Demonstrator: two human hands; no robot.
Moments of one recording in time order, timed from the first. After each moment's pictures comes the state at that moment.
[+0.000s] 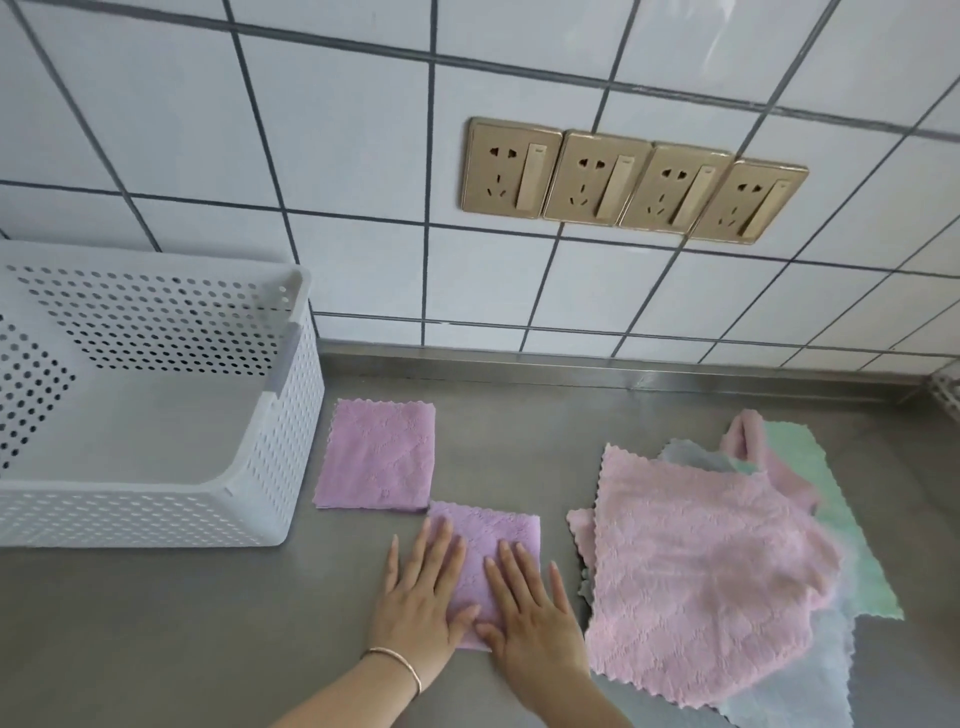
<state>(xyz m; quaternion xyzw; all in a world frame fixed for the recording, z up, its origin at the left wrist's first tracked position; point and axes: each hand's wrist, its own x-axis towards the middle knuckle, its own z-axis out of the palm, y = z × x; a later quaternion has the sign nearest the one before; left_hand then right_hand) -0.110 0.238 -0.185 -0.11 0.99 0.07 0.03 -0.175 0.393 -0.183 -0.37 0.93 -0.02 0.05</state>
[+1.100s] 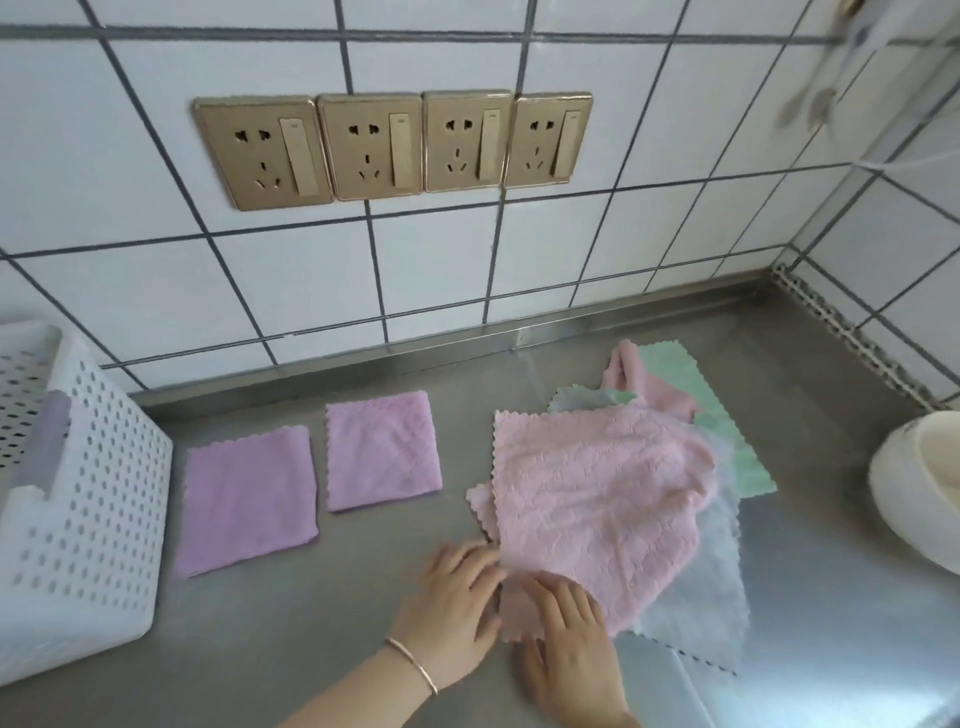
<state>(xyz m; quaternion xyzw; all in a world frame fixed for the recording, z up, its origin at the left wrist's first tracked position) -0.176 0.323 -0.148 0.19 0.97 0.17 -0.05 -0.170 0.497 -0.151 -0.24 0.94 -0.23 -0.06</state>
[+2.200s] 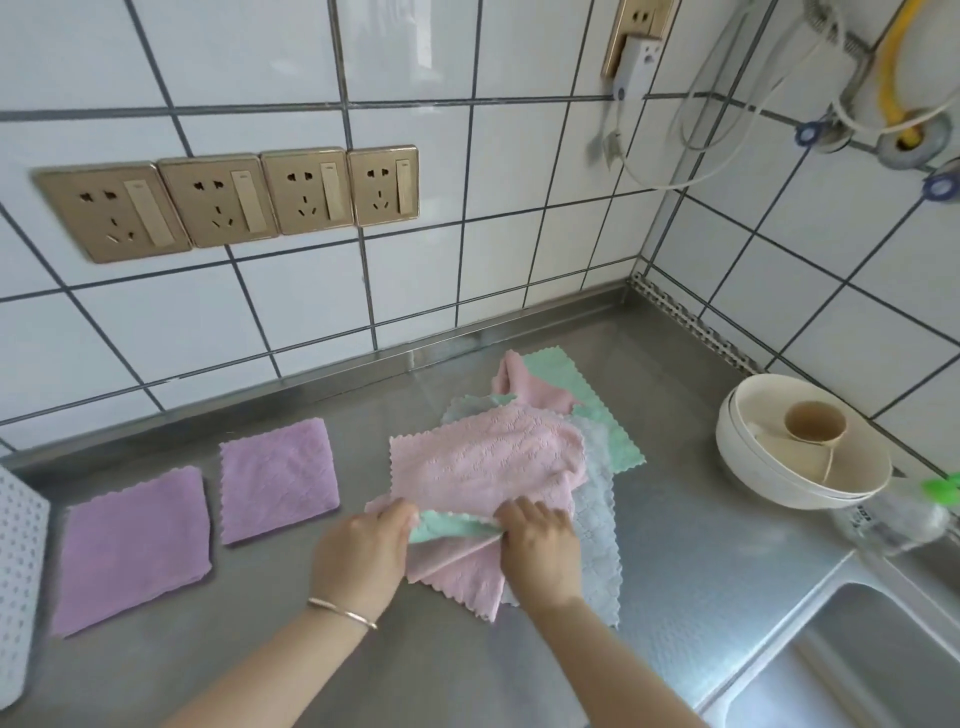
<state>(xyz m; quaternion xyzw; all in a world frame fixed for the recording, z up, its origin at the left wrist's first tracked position) -0.206 0.367 -0.057 0.07 0.98 0.13 -0.13 -0.225 0.562 -0.094 -0.09 0.96 -0.12 -0.22</state>
